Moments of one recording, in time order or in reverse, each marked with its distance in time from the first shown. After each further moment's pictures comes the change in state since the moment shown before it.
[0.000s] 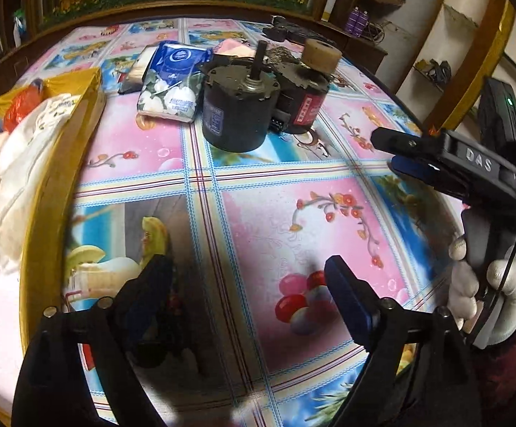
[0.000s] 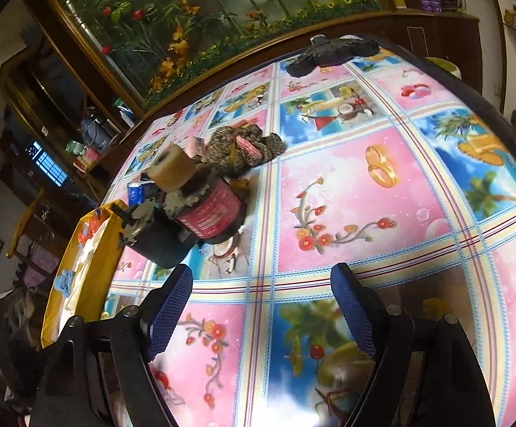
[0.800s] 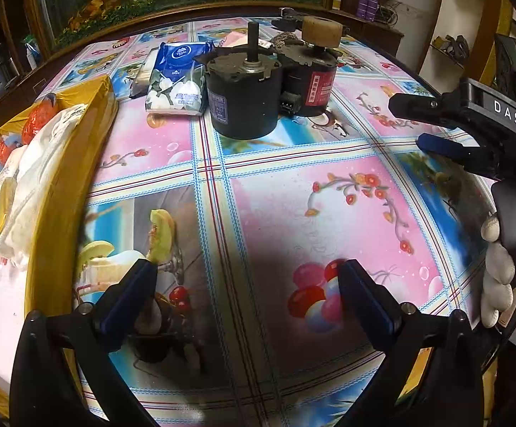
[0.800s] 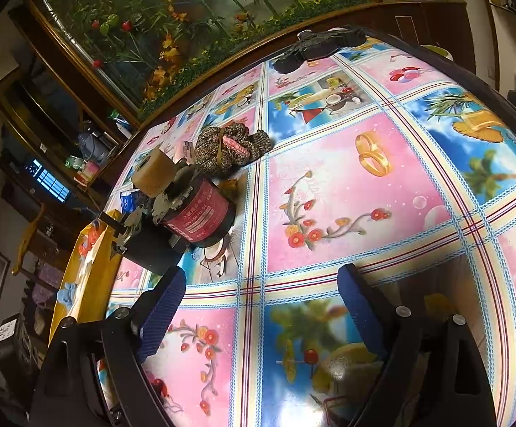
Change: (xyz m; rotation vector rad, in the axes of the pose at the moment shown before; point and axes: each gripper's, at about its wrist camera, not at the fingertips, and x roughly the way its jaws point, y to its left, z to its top) left arm 0.009 -0.013 -0.006 0.052 0.010 0.149; right arm 0.002 -0.007 -0.003 0.041 -0.018 0.025
